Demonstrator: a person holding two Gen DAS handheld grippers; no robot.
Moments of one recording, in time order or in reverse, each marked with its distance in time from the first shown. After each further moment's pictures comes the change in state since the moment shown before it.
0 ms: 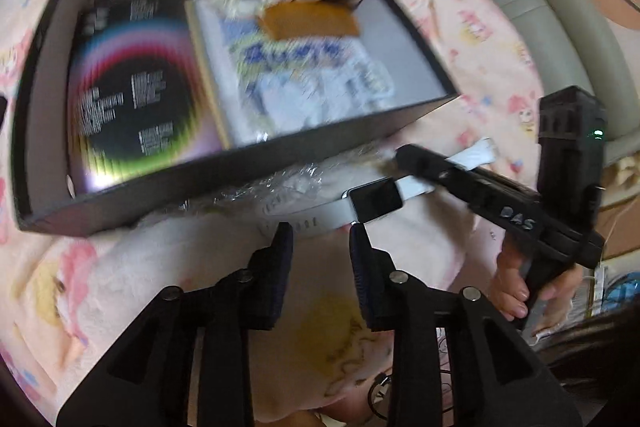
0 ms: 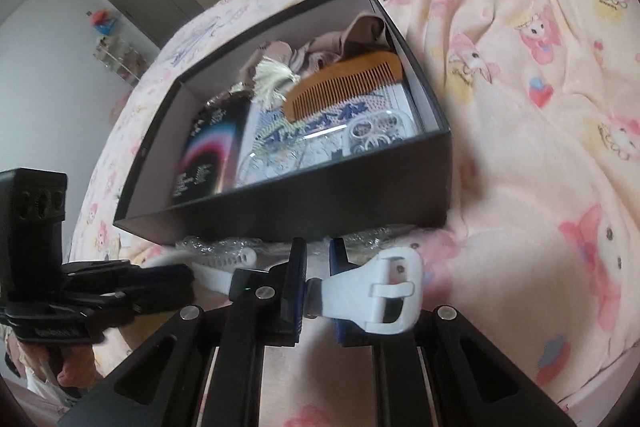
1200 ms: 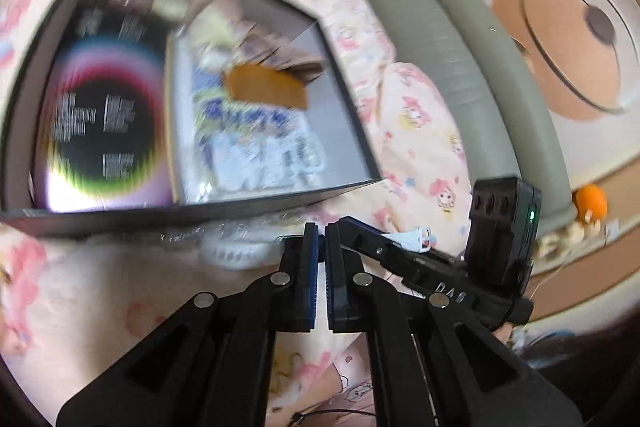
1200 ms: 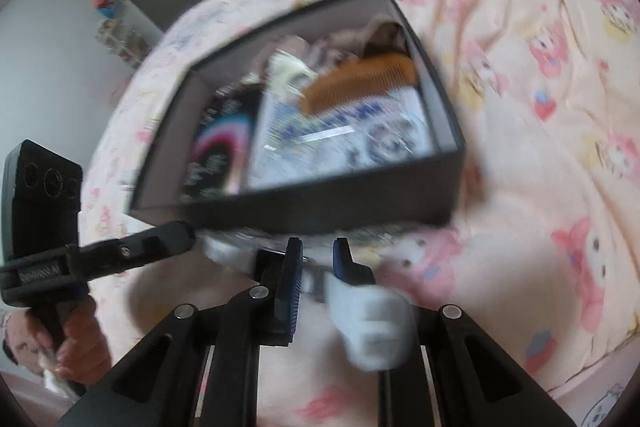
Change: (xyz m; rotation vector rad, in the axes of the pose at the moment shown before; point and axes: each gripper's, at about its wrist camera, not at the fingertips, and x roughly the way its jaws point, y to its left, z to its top) left arm -0.044 0.011 0.003 -0.119 -0.258 -0.315; right arm -0.019 0.019 0.008 -0.050 0.032 0.016
